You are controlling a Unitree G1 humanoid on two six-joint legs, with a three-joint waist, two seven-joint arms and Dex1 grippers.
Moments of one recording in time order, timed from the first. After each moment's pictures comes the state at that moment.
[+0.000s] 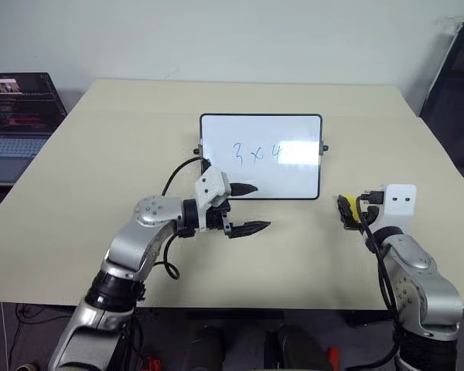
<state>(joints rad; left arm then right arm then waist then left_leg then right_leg) -0.53 0.51 -0.20 -0.11 -0.35 0.38 -1.06 -0.15 -0.22 -0.23 -0.50 0.23 0.86 0.04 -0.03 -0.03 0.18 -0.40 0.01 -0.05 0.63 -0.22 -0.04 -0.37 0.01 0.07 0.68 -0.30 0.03</state>
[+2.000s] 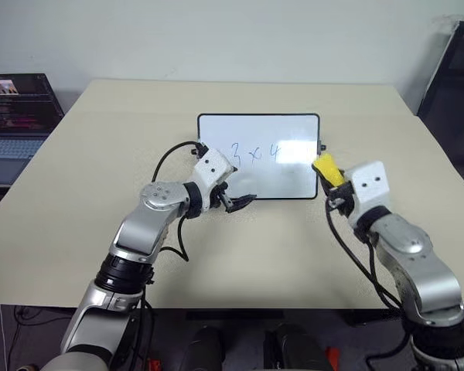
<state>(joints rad) -0.59 0.45 -0.18 -0.08 -0.12 0.62 -0.68 -0.34 -0.45 0.10 -0.53 0.07 0.71 0.23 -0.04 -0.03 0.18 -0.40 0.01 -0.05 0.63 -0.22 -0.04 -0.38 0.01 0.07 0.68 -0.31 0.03</state>
